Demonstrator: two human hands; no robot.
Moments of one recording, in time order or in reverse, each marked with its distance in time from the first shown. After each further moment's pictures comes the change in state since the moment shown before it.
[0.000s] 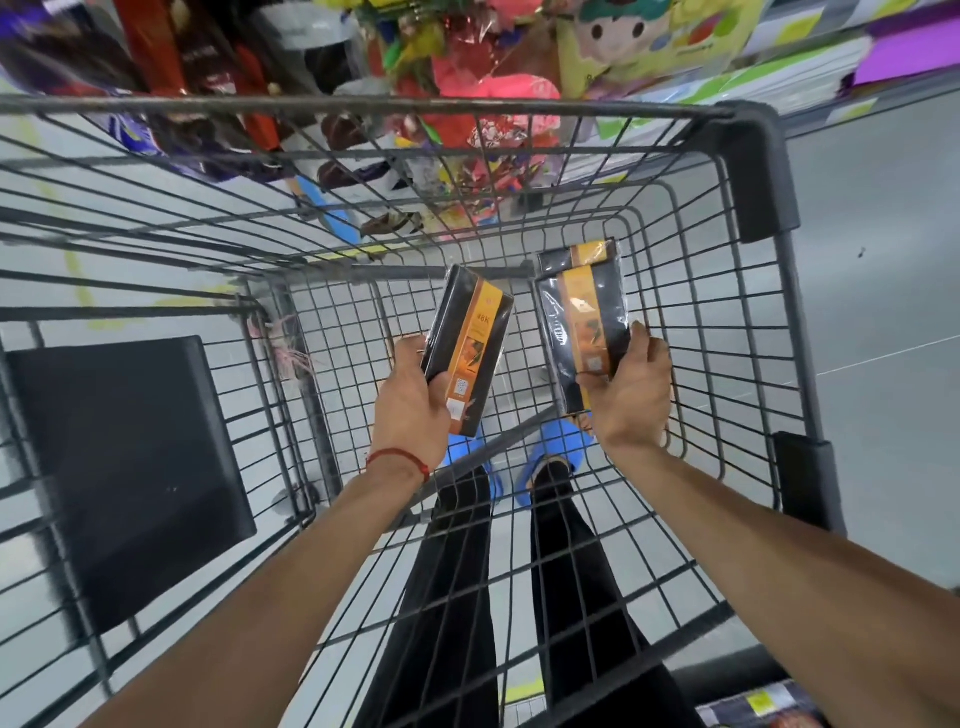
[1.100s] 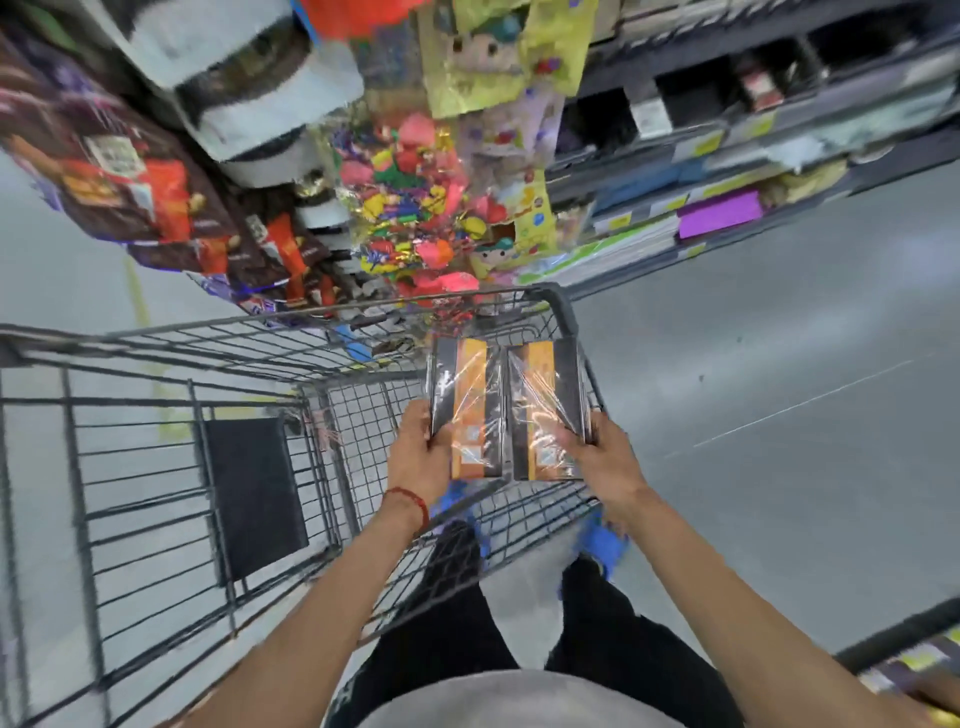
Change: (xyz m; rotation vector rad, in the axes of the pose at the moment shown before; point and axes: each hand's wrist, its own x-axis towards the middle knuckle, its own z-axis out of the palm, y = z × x) left_hand -0.128 0.141 -0.085 -0.248 -0.046 -0.072; right_hand -0.114 -0.008 -0.224 0.897 -0.400 0.074
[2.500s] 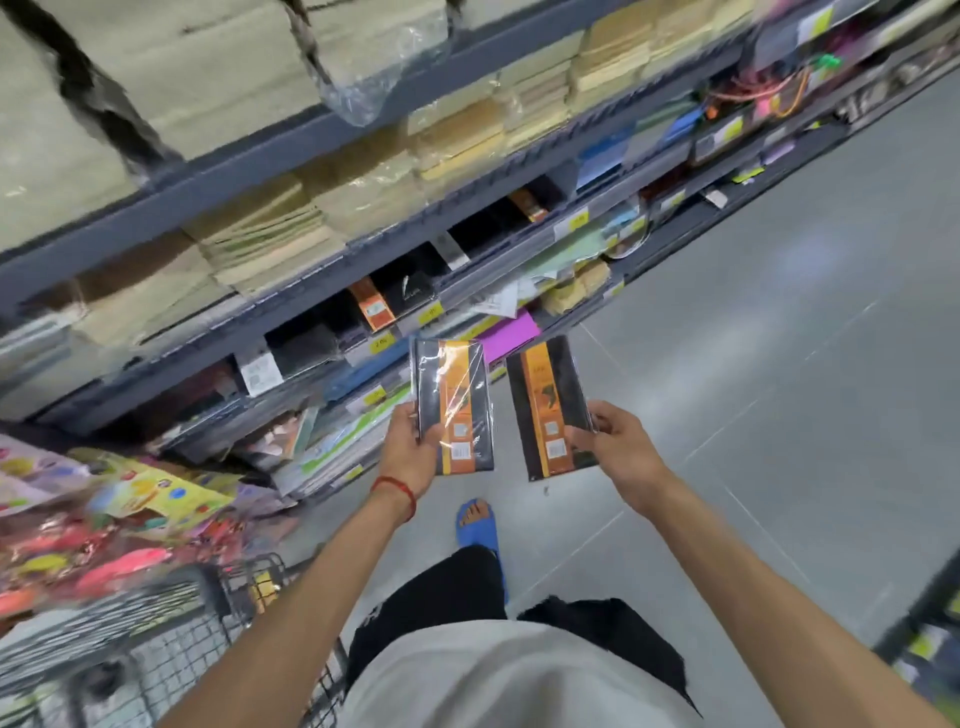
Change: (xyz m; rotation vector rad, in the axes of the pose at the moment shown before) left_hand 0.064 0.378 0.436 -0.018 -0.150 0.210; right_hand 0.168 -0.109 -0.538 0.245 0.190 -0.062
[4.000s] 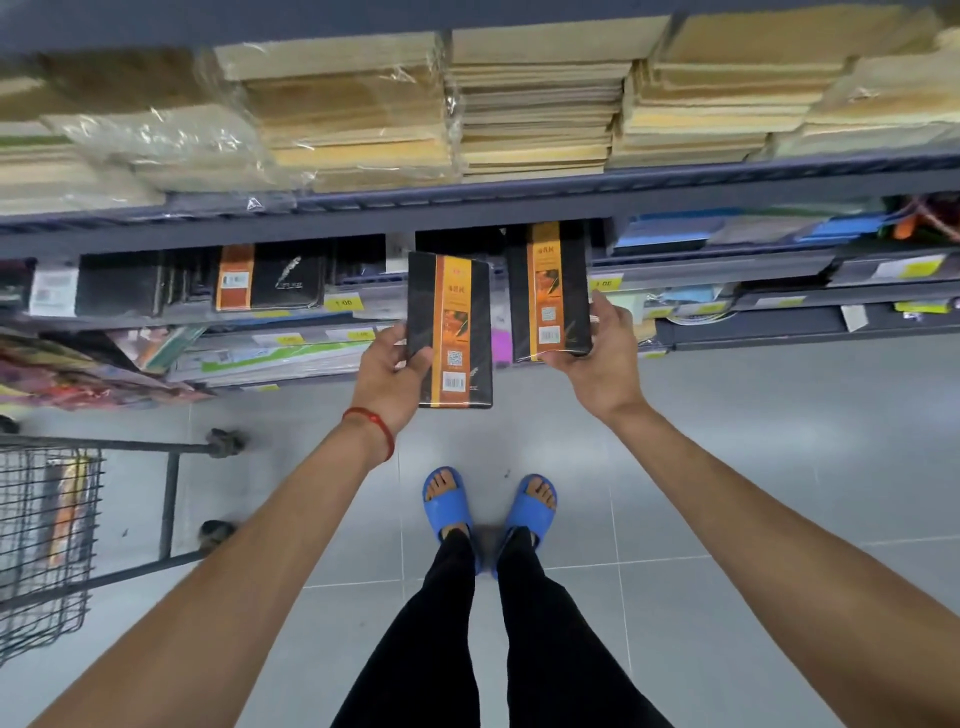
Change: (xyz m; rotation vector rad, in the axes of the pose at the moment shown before) left_hand 0.195 0.135 0.200 -0.401 0.391 -0.191; right_hand 0.382 -0.131 -0.100 -0.647 -0.276 -0.453
